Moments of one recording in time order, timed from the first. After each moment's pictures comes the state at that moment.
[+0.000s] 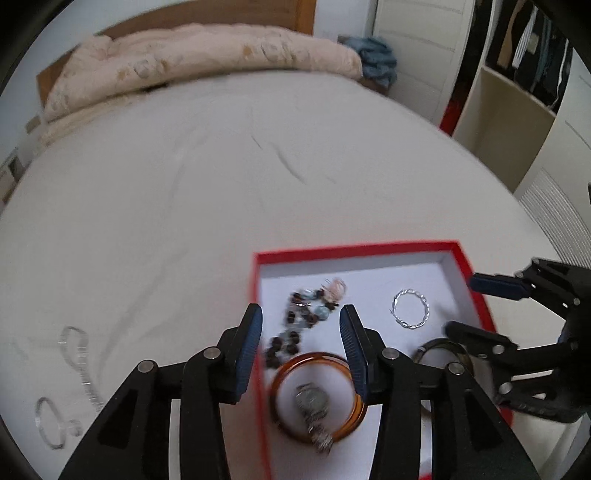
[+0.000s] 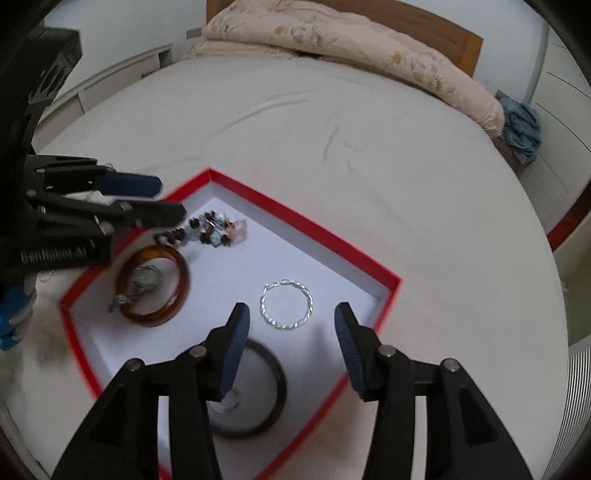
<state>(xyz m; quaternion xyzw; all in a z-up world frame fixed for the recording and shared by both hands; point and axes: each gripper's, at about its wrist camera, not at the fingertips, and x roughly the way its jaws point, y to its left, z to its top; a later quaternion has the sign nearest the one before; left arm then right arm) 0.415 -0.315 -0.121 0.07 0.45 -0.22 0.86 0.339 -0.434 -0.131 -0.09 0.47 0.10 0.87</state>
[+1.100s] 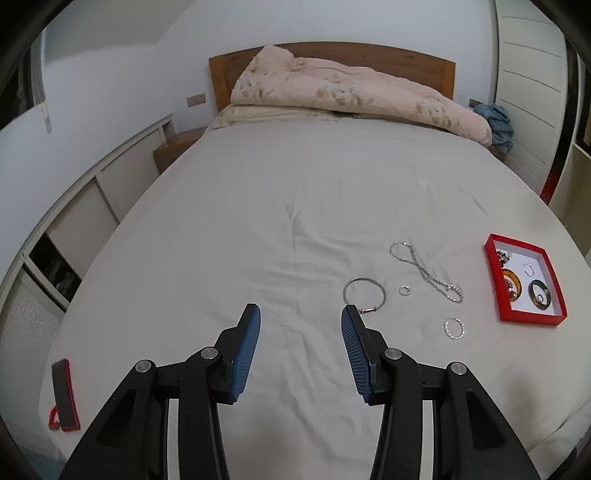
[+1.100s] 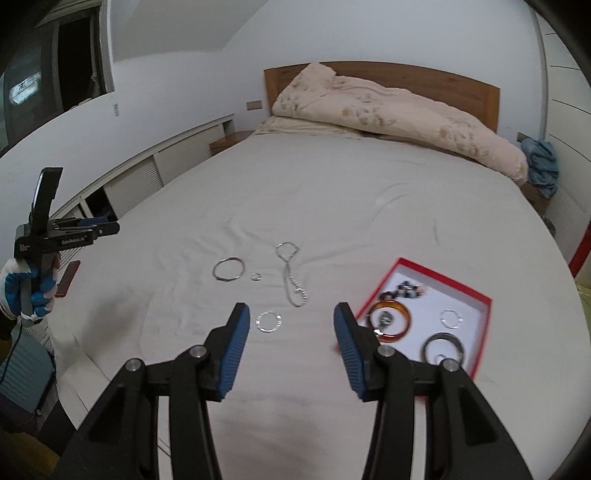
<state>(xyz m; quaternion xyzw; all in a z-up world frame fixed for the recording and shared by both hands) 0.235 0.066 -0.016 0.03 0.40 0.01 0.92 0.189 -0.259 0.011 -0.01 0.36 0.20 0.91</state>
